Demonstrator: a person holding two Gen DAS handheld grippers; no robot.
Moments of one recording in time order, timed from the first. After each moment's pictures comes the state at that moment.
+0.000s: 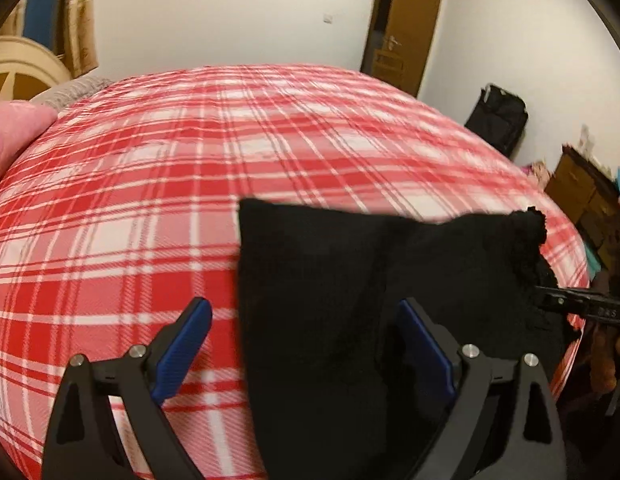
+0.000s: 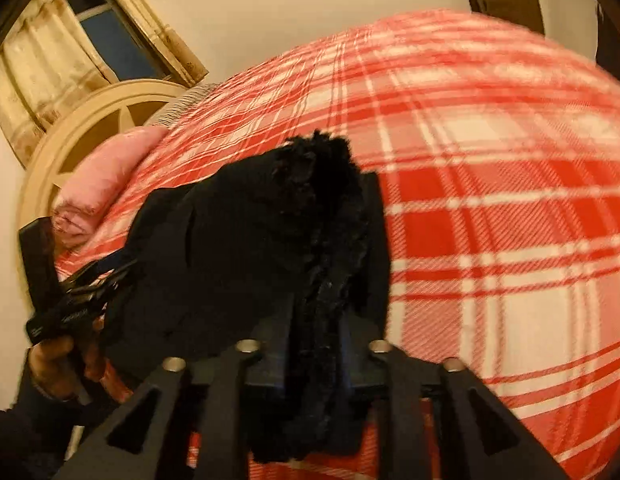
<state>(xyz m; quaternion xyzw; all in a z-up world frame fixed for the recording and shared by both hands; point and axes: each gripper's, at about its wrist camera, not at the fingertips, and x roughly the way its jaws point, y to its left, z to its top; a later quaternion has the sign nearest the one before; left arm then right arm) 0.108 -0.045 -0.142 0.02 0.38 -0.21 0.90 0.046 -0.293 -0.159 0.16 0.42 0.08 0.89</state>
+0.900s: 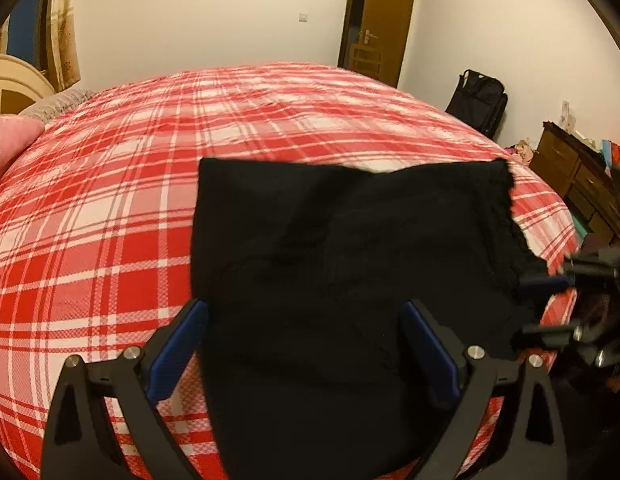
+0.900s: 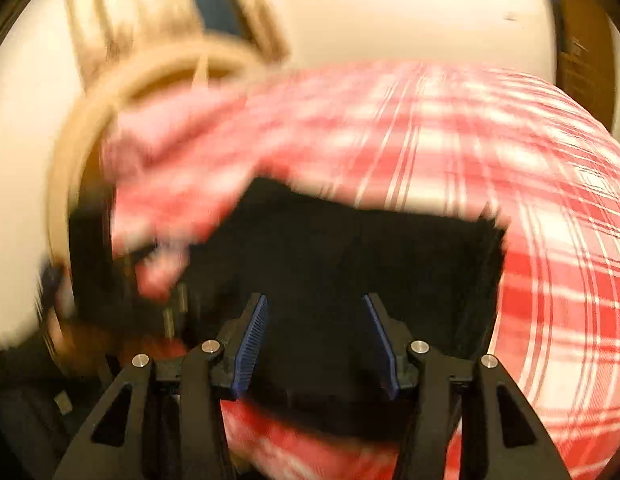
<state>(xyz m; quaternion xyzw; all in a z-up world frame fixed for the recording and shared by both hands) 0.063 -0.056 -0.148 0.04 0.37 -0.24 0.90 0.044 -0.224 -0.100 0.08 0.37 0.19 0.91</state>
